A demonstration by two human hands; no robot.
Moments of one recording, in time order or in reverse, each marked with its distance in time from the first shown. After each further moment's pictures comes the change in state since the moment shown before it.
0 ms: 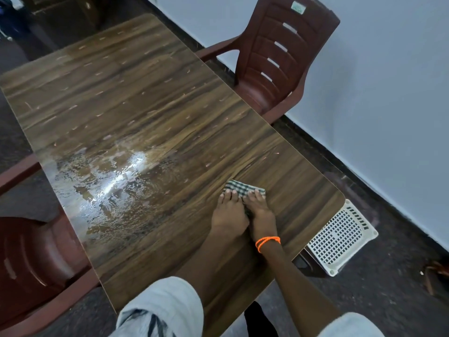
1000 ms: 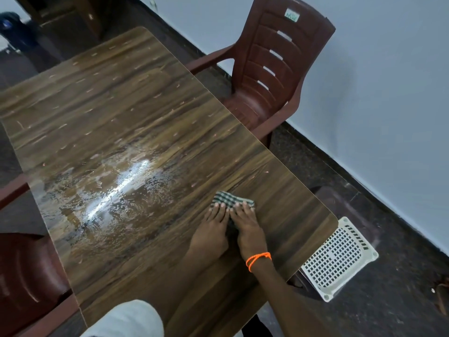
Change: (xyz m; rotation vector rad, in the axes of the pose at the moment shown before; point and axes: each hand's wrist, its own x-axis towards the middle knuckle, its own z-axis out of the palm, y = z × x) left_hand 0.020 -0.012 -0.002 -0.013 0.008 0.103; right_hand 0.031 0.013 -0.015 -0.038 -0.090 -0.120
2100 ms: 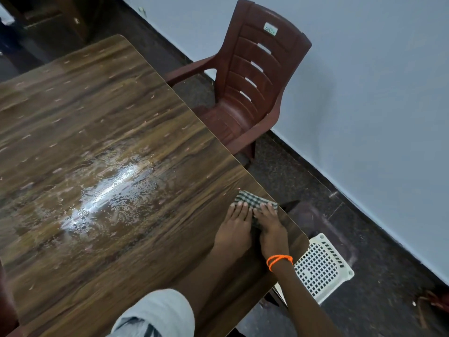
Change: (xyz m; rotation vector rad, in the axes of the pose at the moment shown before) left_hand 0.112 0.122 0.004 0.070 0.088 0.085; right_hand 0.026 0.115 -0.106 0.011 0.141 0.143
